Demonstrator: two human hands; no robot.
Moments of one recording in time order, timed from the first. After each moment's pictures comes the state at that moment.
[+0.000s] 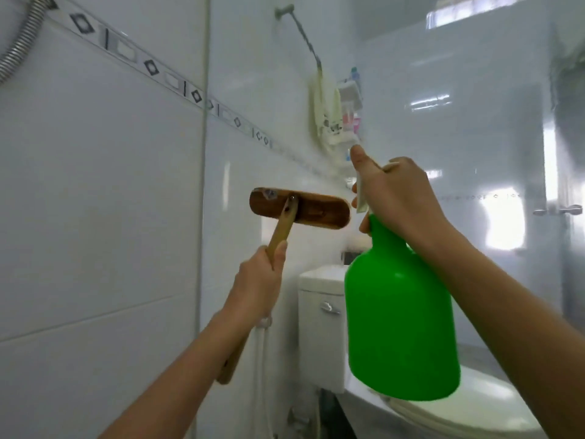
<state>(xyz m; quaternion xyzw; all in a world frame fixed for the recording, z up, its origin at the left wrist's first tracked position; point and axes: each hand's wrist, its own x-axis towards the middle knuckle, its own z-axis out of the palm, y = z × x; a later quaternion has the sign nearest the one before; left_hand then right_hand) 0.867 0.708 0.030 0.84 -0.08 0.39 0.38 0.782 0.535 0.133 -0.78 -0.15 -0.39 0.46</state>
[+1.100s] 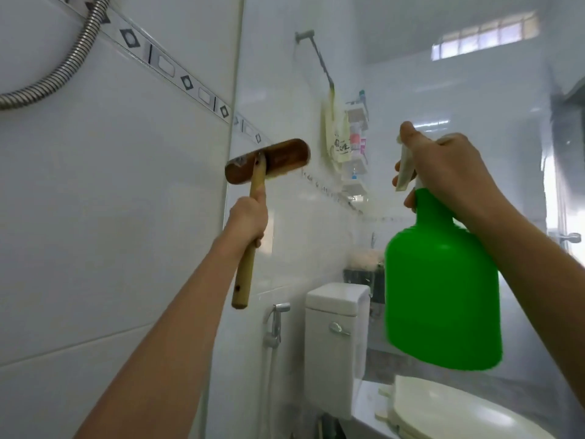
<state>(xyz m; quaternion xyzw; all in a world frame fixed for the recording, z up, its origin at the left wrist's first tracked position) 0.909 0.780 0.145 0.79 -0.01 0.37 0.49 0.781 0.548 0.180 -0.75 -0.14 -0.46 0.44</state>
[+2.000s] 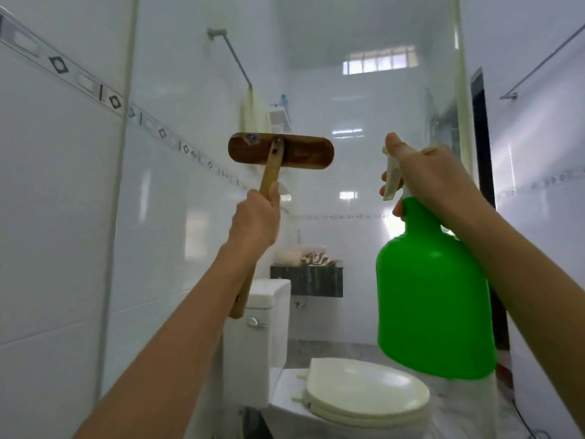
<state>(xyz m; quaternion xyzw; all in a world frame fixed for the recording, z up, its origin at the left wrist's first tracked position) 0.857 0.613 0.134 0.79 -0.15 0.42 0.43 0.716 0.435 0.163 -0.77 -0.04 -0.48 0.42</state>
